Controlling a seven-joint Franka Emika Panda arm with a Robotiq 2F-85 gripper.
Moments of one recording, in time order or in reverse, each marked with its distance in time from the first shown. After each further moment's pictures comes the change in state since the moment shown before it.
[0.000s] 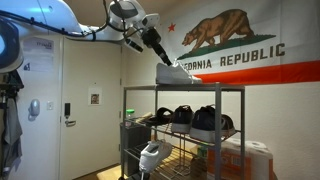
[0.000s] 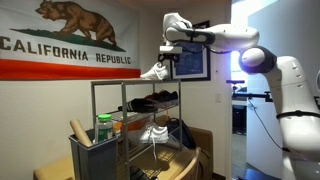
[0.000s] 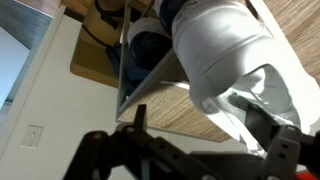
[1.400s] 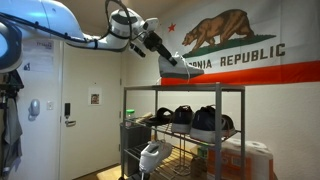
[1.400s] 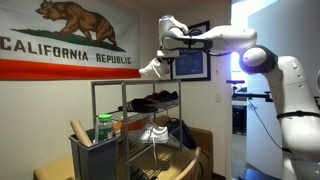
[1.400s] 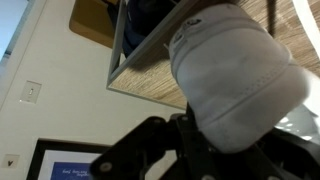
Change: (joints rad) arm 0.031 -0.003 0.000 -0.077 -0.181 0.131 0.005
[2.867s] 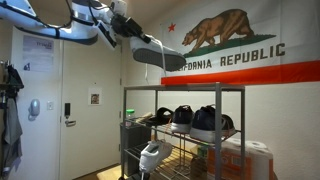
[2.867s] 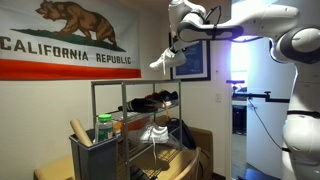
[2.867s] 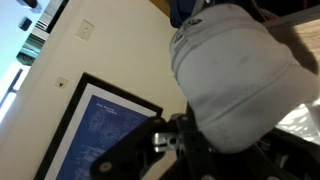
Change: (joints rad) arm -0.010 -0.378 0.099 -0.399 -0.239 -0.068 -0.128
